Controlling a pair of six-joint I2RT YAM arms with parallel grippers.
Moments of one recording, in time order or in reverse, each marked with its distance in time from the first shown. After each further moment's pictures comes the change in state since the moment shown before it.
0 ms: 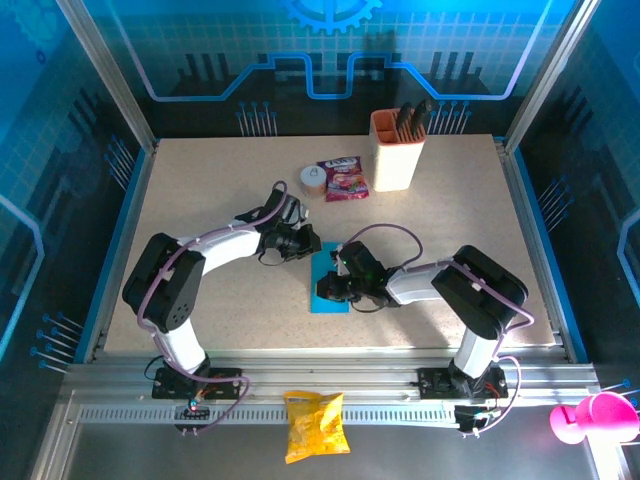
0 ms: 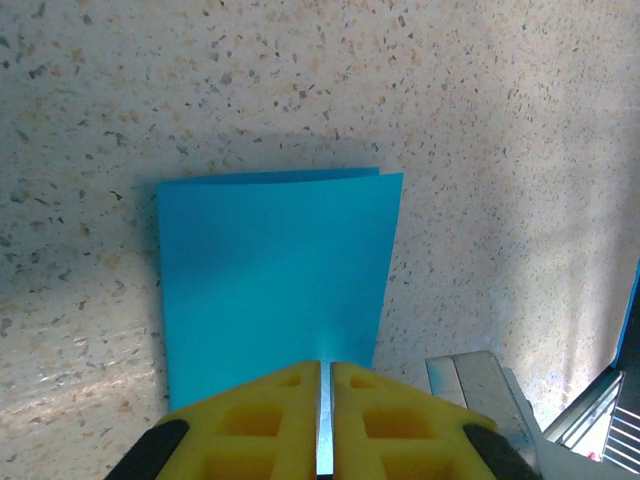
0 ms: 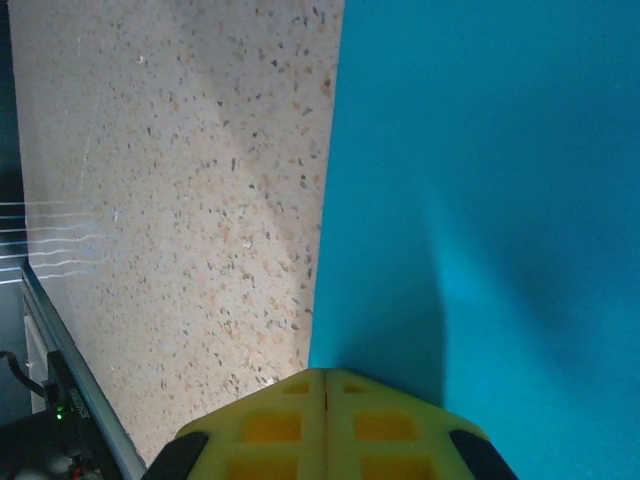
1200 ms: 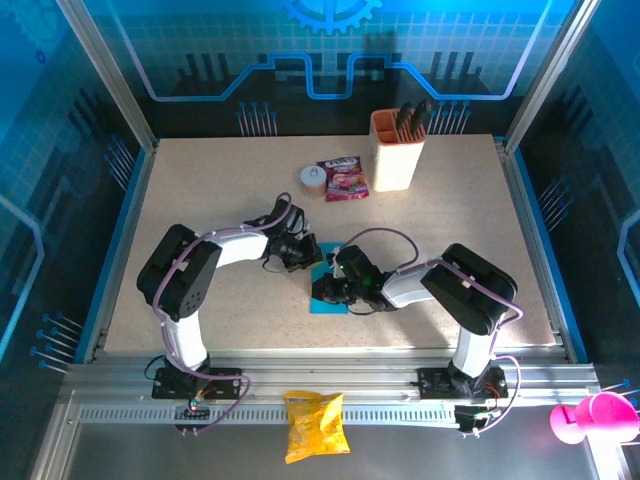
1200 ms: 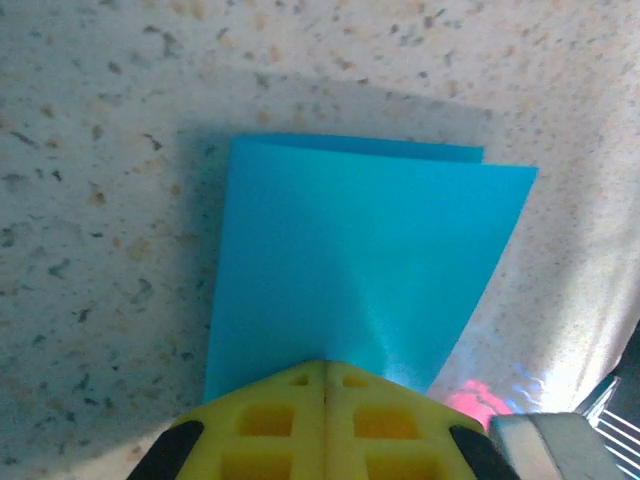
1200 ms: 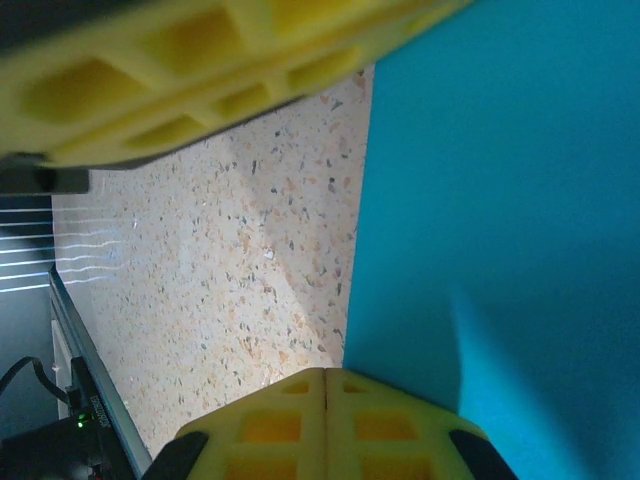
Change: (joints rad) left arm -0.008 0.114 -0.033 0.061 0.043 -0.087; right arm 0.028 0.063 -0.019 0.133 0.000 0.060
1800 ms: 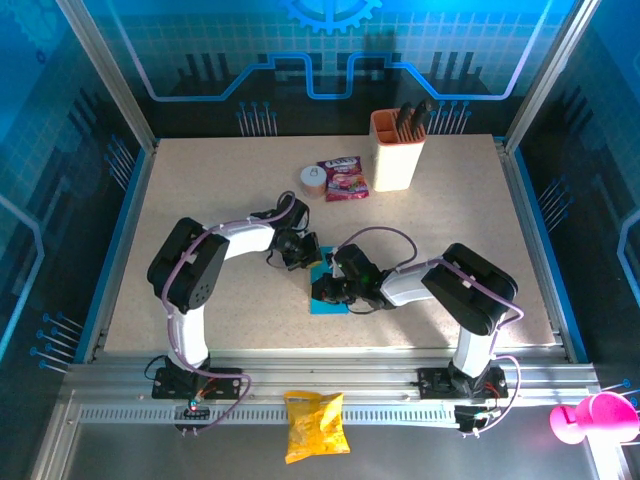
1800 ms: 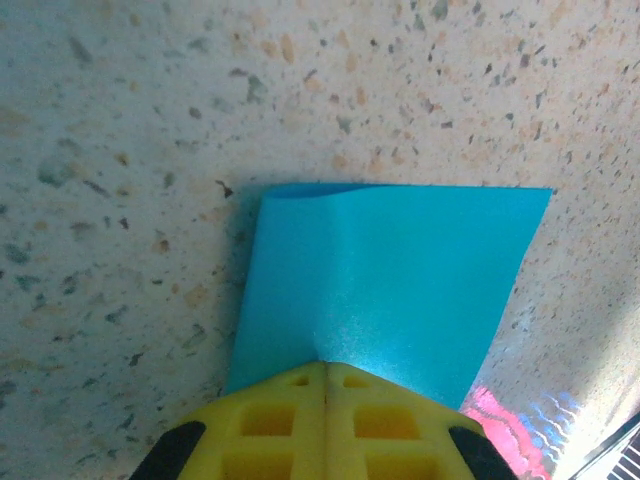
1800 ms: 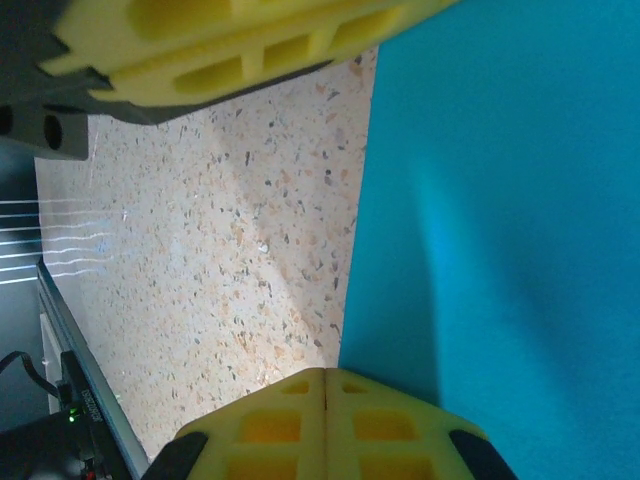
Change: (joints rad) left arm 0.008 0.074 0.119 -0.154 -0.049 -0.014; right arm 0.000 -0.002 0.031 -0.080 -0.007 -0.024
